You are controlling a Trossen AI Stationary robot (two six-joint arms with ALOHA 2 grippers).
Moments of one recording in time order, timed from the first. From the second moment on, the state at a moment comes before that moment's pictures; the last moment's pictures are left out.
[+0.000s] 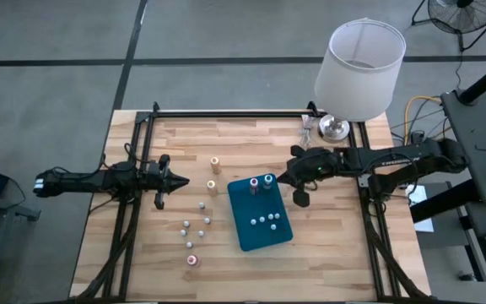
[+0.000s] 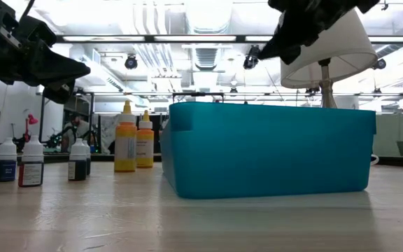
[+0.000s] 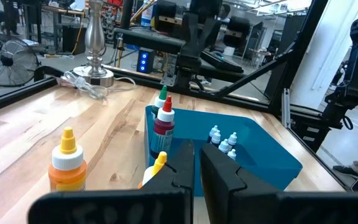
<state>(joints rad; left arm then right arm) 0.00 0.12 0.01 0.02 -0.03 -0.22 0.01 1.19 0.84 -0.24 0.00 0.07</state>
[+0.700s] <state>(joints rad) 0.00 0.12 0.01 0.02 -0.03 -0.22 -0.08 0.76 0.46 0.07 -0.02 0.17</state>
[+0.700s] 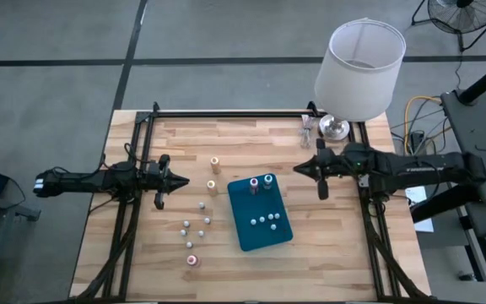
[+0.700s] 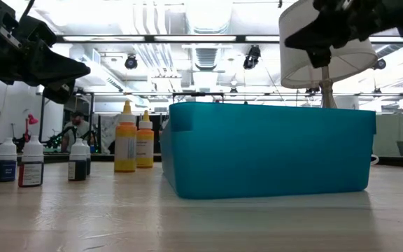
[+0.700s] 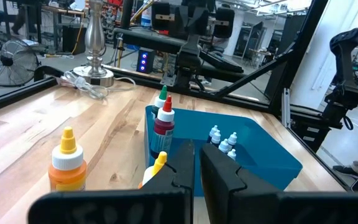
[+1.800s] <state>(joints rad) 0.00 0.12 0.01 0.02 -0.03 -0.22 -0.21 0.46 0.09 0.32 -0.02 0.28</state>
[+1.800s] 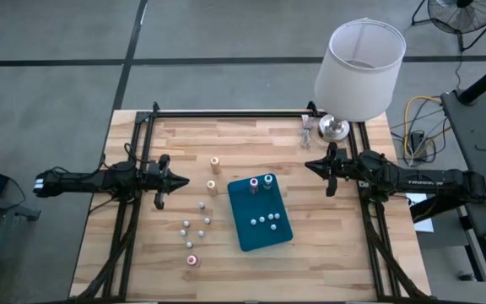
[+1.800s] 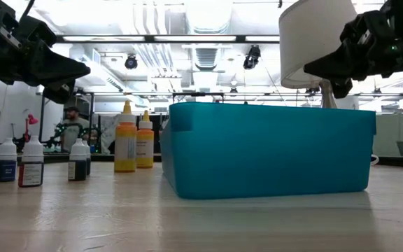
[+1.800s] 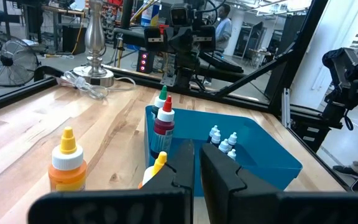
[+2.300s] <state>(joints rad) 0.00 0.12 0.01 0.02 -0.03 -0.22 -0.21 0.41 0.03 0.35 -0.03 0.27</state>
